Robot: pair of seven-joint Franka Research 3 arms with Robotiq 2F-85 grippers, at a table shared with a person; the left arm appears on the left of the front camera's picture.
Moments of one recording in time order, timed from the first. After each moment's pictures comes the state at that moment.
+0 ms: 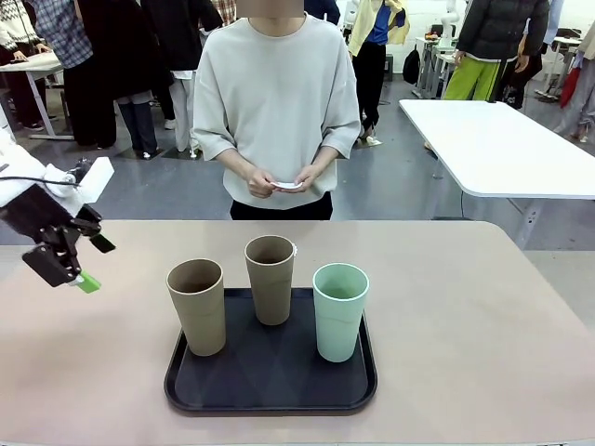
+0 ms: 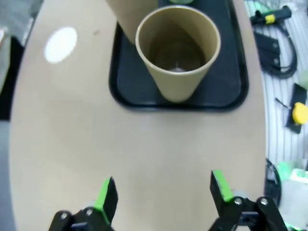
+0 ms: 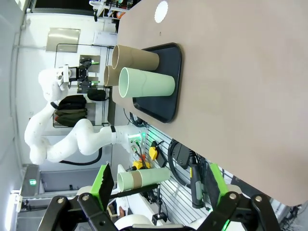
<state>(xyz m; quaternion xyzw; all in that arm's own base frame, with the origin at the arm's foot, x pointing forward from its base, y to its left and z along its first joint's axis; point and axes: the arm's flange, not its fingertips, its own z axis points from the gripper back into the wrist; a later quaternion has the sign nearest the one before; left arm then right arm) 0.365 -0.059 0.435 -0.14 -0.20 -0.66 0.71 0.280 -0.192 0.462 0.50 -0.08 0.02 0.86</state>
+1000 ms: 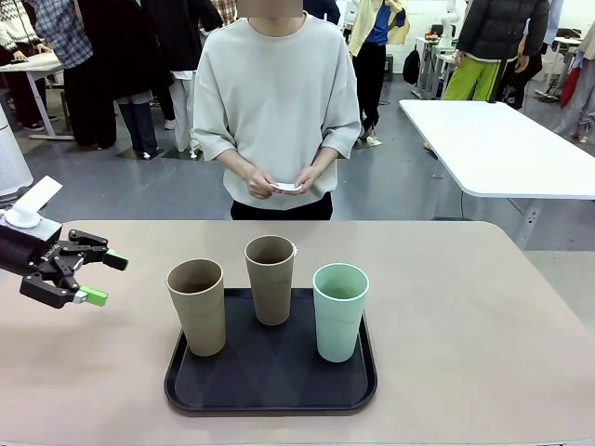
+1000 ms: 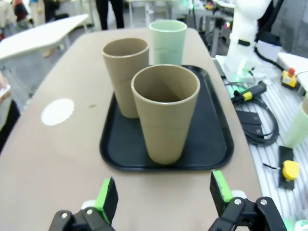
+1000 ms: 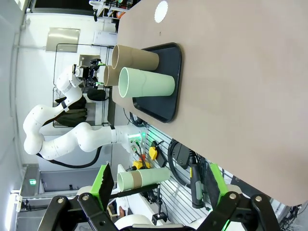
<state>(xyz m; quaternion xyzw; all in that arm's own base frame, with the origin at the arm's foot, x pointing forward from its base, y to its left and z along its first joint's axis) 0.369 -0.007 0.358 -0.35 -0.36 -0.60 0.62 0.280 -0.192 0.462 0.50 -0.08 0.02 0.86</state>
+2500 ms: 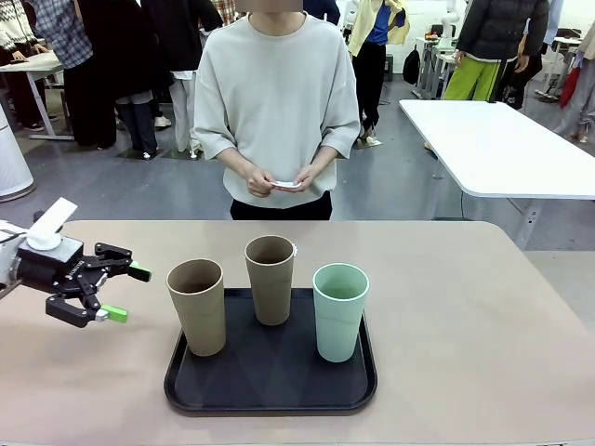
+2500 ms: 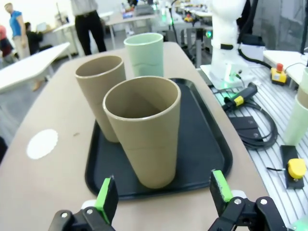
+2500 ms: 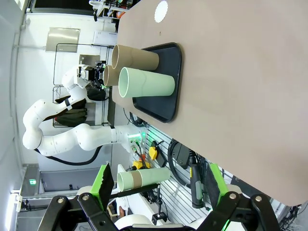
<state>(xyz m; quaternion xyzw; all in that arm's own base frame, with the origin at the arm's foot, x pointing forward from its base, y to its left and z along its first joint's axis) 0.368 -0.037 0.321 -0.39 -0.39 -0.63 0.55 0.280 -0.191 0.462 0.50 -0.08 0.02 0.86</state>
